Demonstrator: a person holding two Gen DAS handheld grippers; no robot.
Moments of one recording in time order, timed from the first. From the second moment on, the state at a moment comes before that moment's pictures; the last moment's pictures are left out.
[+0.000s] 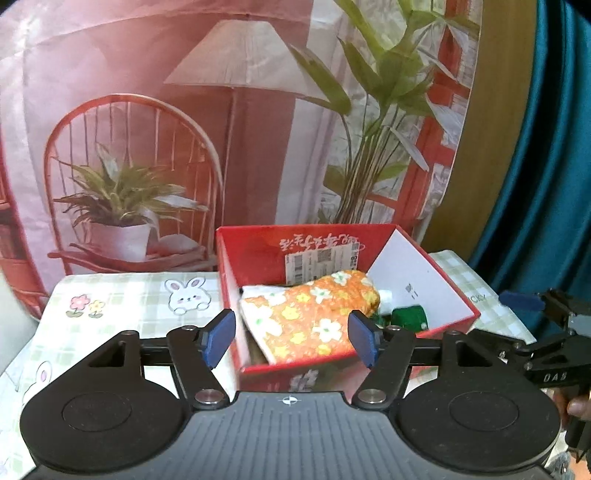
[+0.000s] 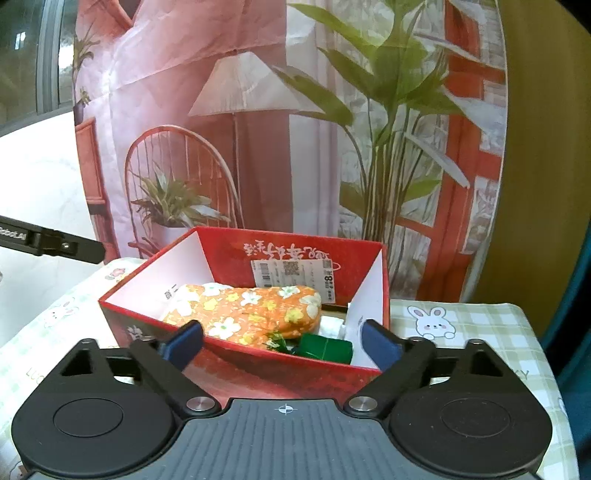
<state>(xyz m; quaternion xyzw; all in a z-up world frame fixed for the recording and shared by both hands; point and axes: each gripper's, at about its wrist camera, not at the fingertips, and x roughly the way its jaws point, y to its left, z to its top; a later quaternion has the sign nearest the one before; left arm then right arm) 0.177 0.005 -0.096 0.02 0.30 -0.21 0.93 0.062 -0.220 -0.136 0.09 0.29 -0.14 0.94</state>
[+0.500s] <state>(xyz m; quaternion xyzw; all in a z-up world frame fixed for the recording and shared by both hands) 0.121 0.031 -0.153 0.02 0.36 -0.21 0.91 0.019 -0.183 -0.148 0.14 0.32 -0.14 0.93</state>
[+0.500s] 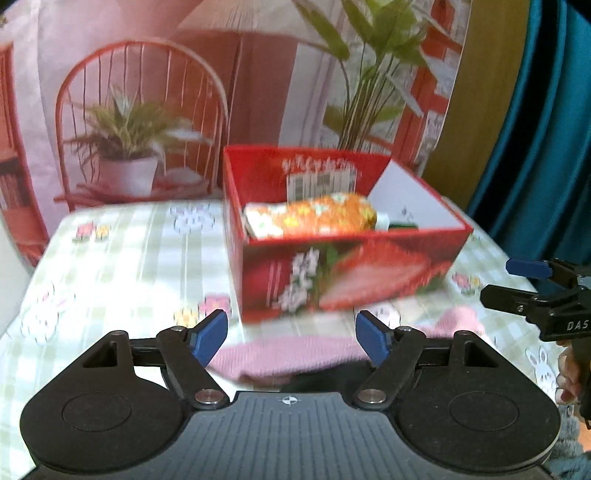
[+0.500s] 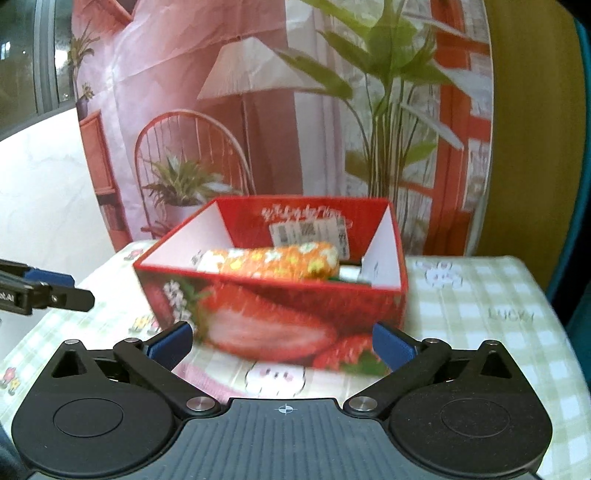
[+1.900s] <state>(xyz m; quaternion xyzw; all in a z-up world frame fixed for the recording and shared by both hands) 0.125 0.042 -0.248 -0.10 0.47 -0.20 0.86 0.003 -0.164 -0.222 0.18 0.42 -0.08 0.89</state>
